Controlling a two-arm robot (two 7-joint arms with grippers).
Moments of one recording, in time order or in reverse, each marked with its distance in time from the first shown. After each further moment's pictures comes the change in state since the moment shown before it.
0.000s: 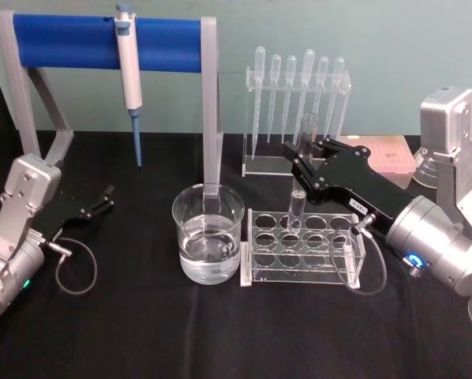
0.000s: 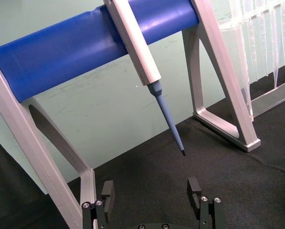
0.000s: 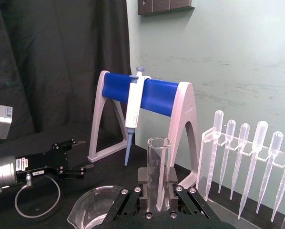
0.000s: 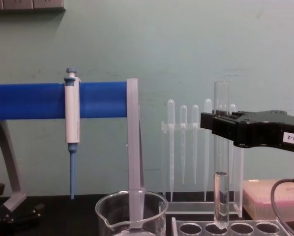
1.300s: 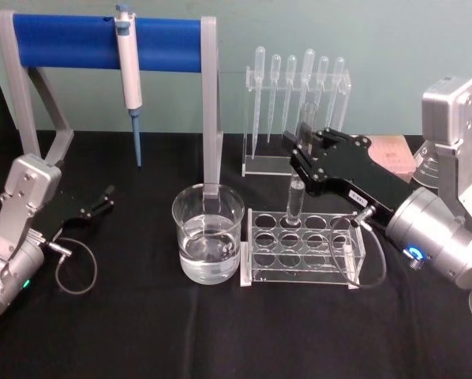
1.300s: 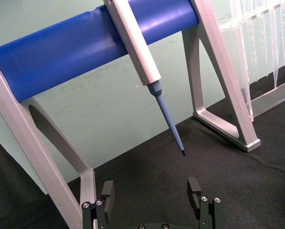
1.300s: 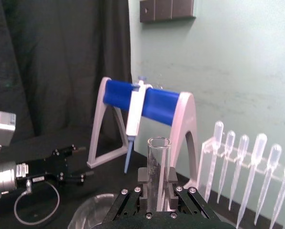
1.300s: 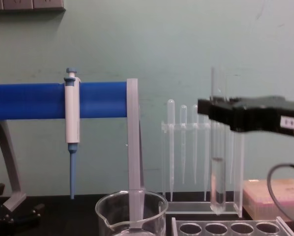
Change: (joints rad) left arm 0.000 0.000 0.000 0.000 0.000 0.000 0.000; right arm 0.011 0.010 -0.009 -0.028 -0.003 0.003 -0.020
